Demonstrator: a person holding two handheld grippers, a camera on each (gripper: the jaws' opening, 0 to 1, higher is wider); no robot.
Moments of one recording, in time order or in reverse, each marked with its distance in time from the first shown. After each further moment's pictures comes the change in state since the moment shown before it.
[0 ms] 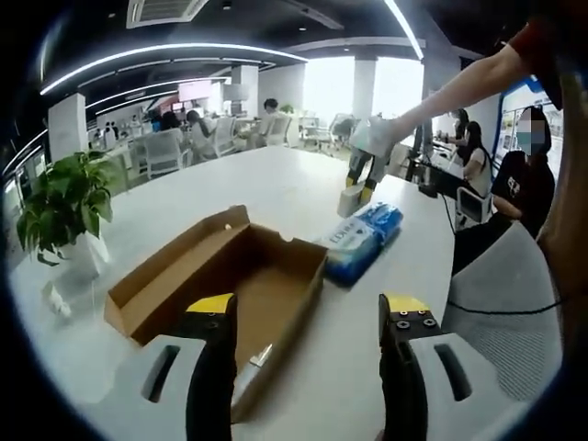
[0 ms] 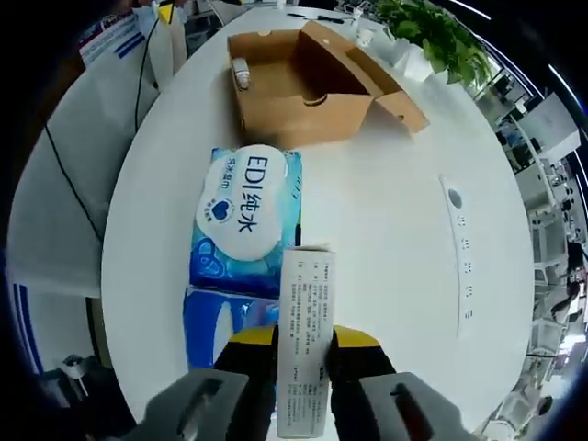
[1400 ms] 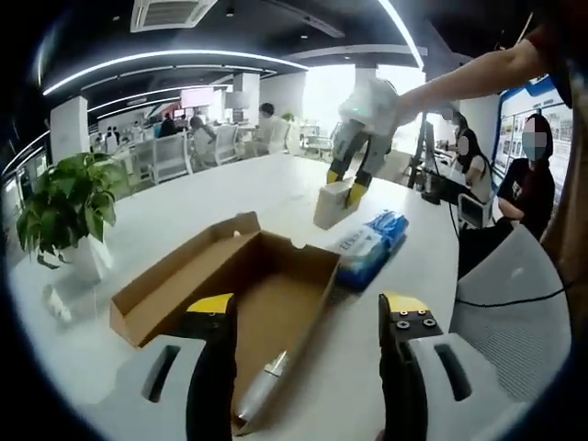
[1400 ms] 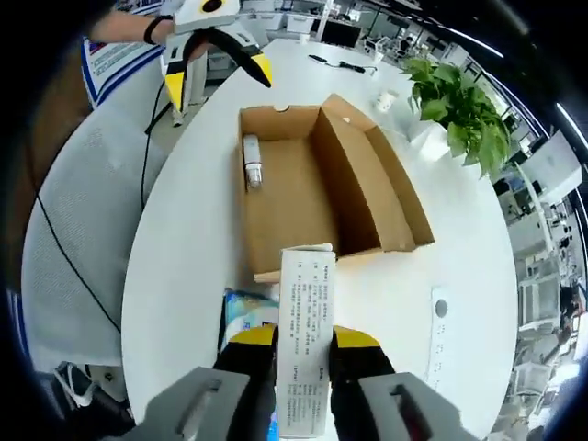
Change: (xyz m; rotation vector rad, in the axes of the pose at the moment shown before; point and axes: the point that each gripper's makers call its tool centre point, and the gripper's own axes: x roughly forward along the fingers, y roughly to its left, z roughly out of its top) left arm 0.006 0.019 0.004 -0.001 -0.047 -0.005; right arm -0.046 0.020 0.157 -0.090 -0.149 -0.015
